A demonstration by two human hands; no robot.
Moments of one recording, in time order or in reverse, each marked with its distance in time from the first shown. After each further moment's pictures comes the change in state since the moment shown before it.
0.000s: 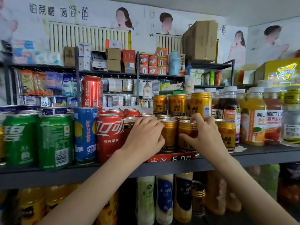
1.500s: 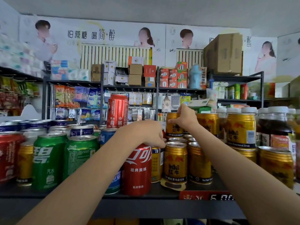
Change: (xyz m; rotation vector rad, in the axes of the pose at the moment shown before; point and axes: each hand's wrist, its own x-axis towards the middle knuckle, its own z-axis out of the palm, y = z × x) left_hand 0.052 -0.078 -0.059 -0.039 -0.684 -0.220; right_hand 0.165 -0.089 0.078 0.244 -0.089 -0.012
